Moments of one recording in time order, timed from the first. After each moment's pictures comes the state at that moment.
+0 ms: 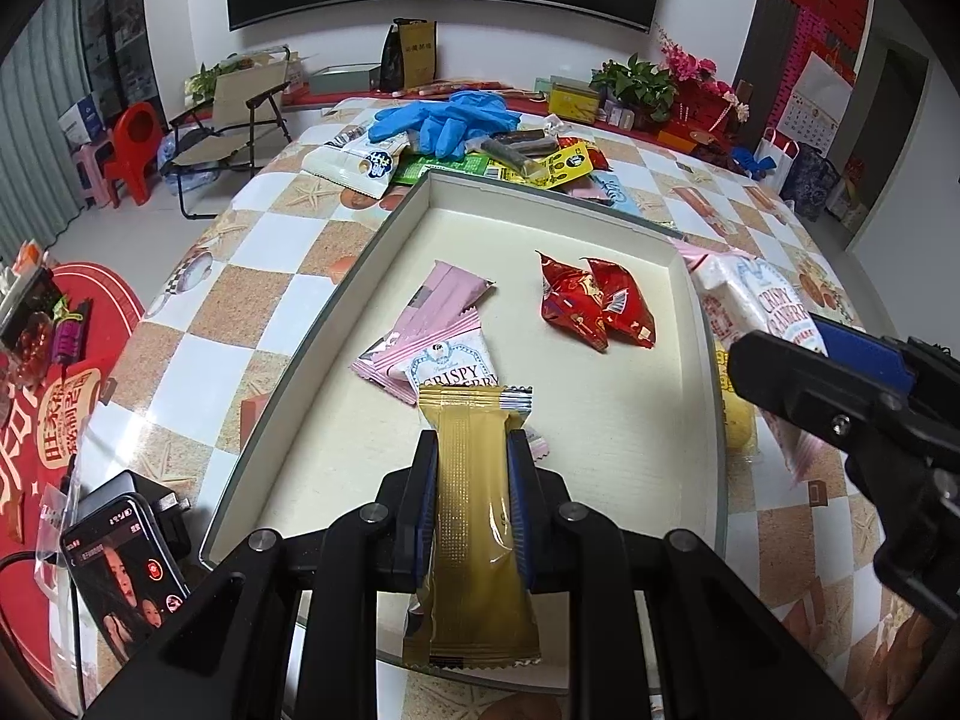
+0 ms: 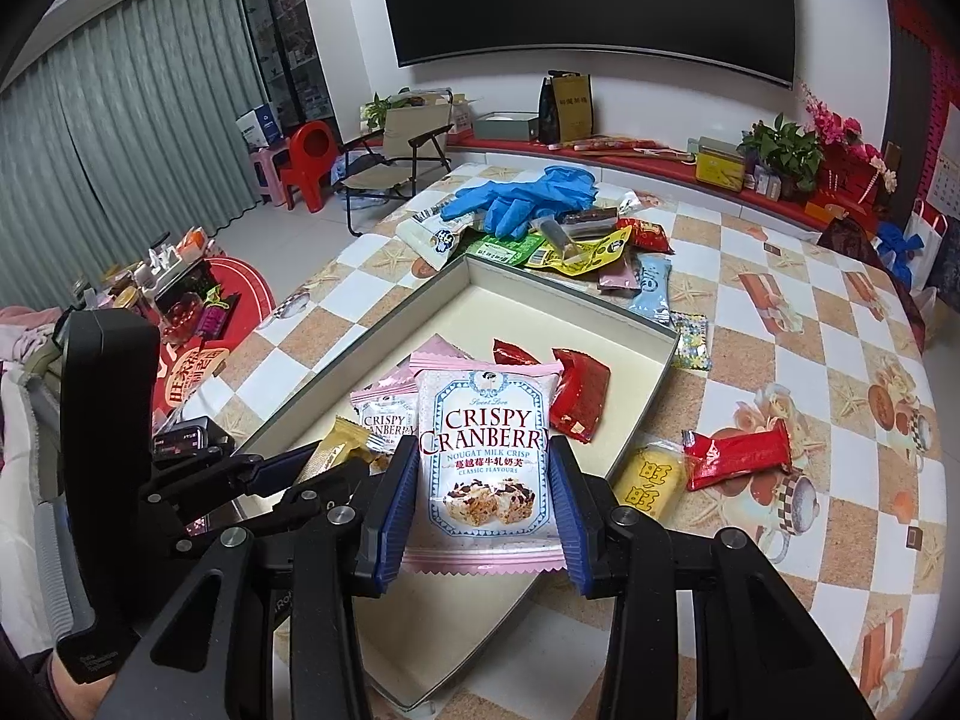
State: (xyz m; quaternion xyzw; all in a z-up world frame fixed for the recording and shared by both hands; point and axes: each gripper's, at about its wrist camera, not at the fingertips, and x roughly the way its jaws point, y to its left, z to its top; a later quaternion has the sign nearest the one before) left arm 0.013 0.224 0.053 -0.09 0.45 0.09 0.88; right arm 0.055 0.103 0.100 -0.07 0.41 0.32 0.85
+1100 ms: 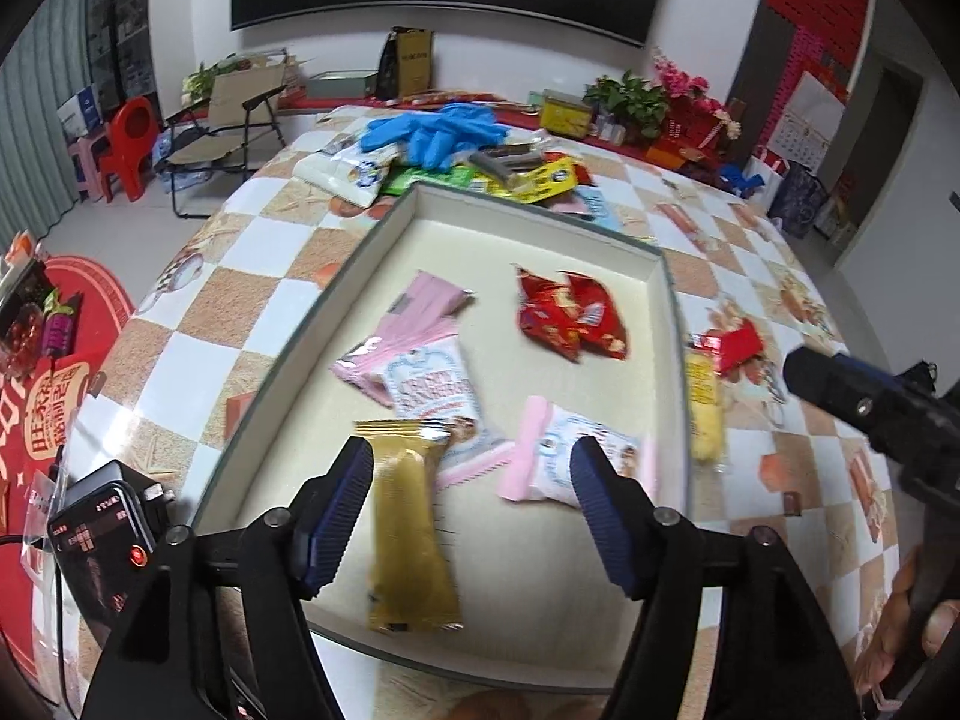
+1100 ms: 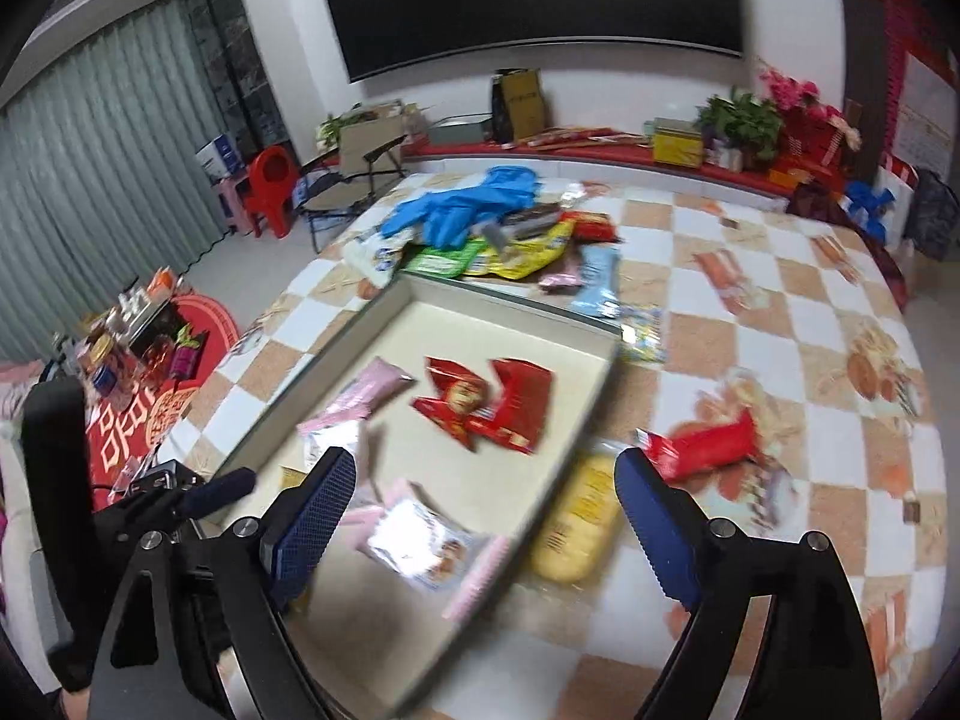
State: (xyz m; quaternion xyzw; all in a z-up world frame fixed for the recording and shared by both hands) left arm 0.006 0.214 0.064 -0.11 0.44 0.07 0.89; right arm 0.081 0.054 0.096 -0.01 0.42 0.26 0.87
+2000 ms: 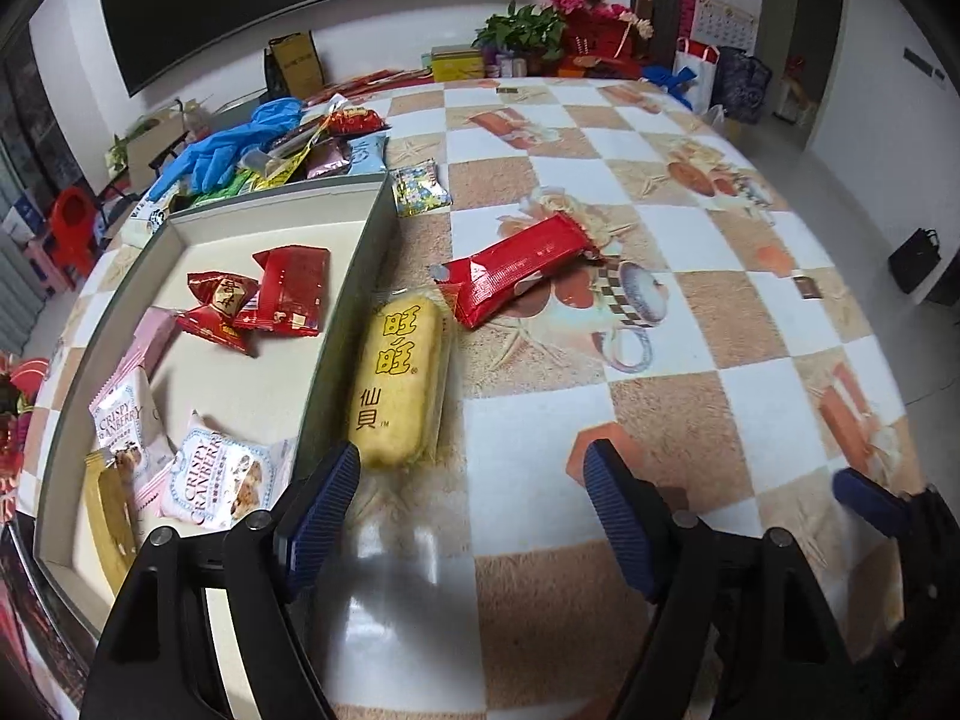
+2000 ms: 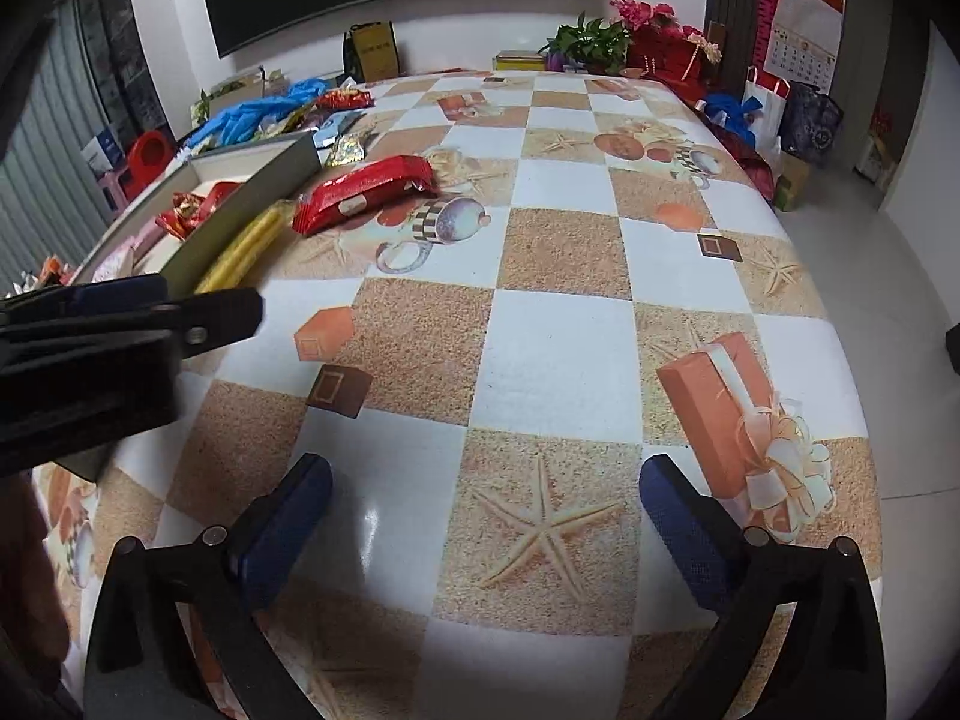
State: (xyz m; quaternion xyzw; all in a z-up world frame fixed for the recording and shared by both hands) left arm 0.073 0.037 0.023 0.01 0.48 0.04 0.87; right arm 0.035 -0.101 0.006 -0.03 0.46 0.15 0.87
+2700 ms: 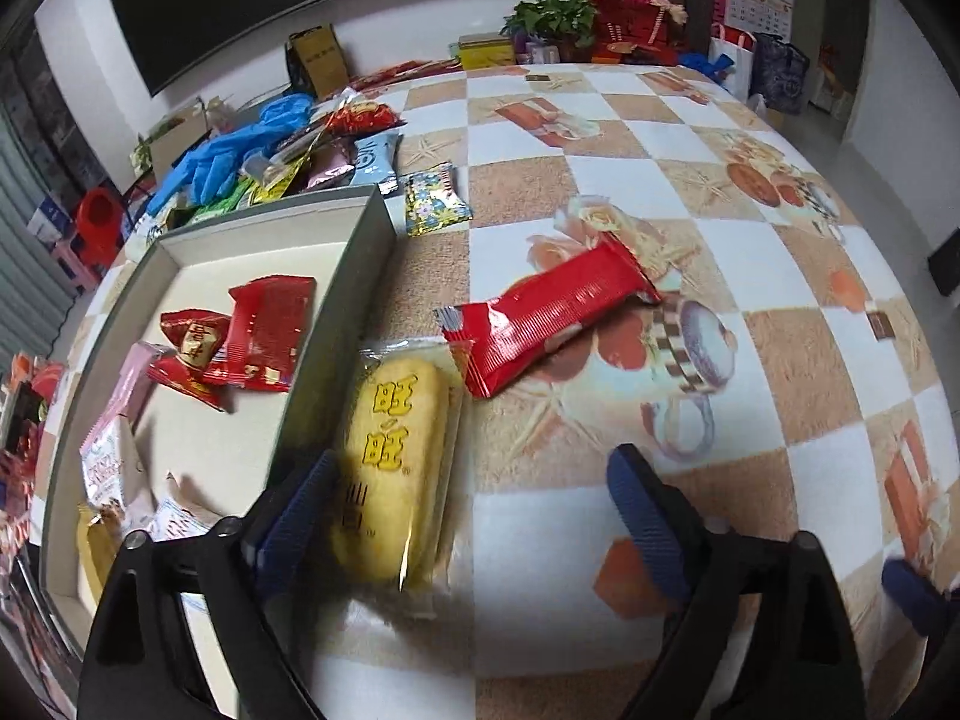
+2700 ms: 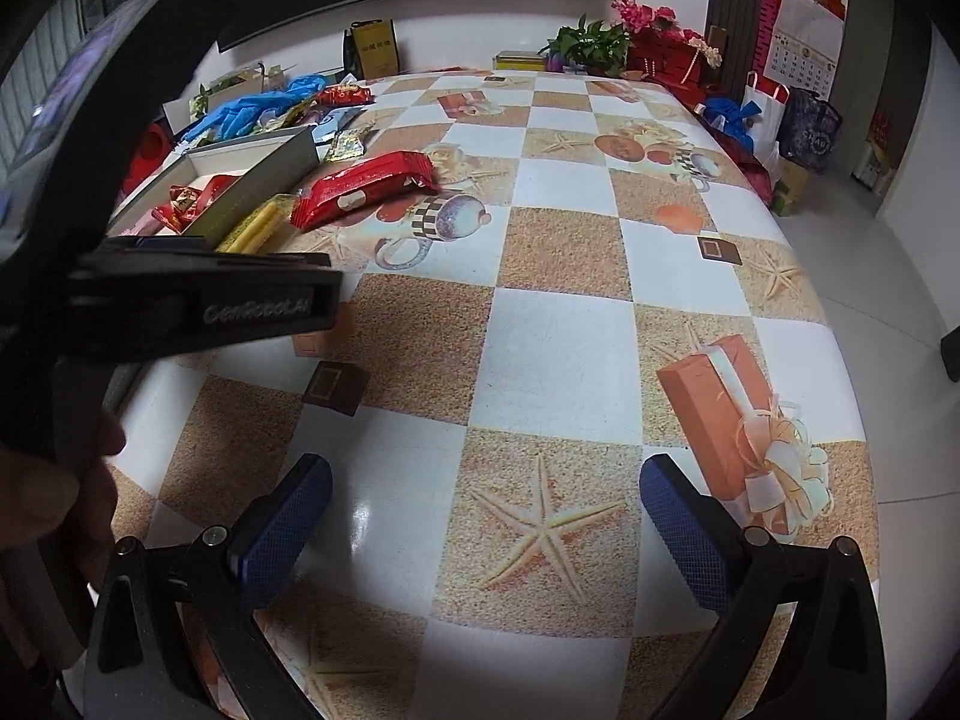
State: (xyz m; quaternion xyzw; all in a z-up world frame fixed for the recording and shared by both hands) left arm 0.121 0.037 0.008 0.02 0.49 0.09 0.86; right arm 0.037 -0.094 0.004 -0.05 0.46 0.14 0.87
